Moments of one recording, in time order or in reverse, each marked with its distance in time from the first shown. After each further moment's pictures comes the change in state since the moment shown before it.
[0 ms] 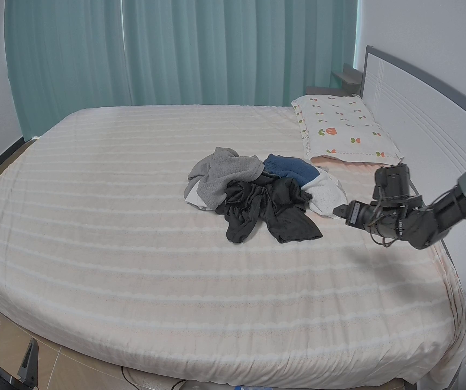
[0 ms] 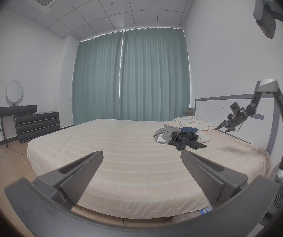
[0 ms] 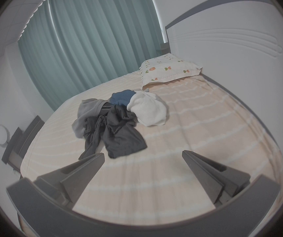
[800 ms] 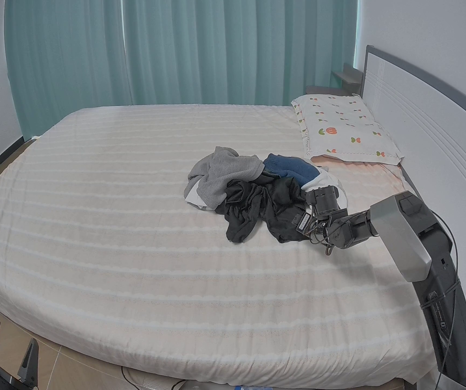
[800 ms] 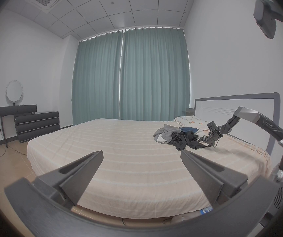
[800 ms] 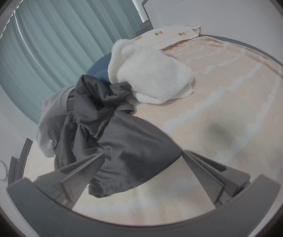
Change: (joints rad) left arm 0.000 0.000 0.000 0.000 -0.001 -0.003; right arm 0.070 0.649 -0.839 0.303 -0.099 0.296
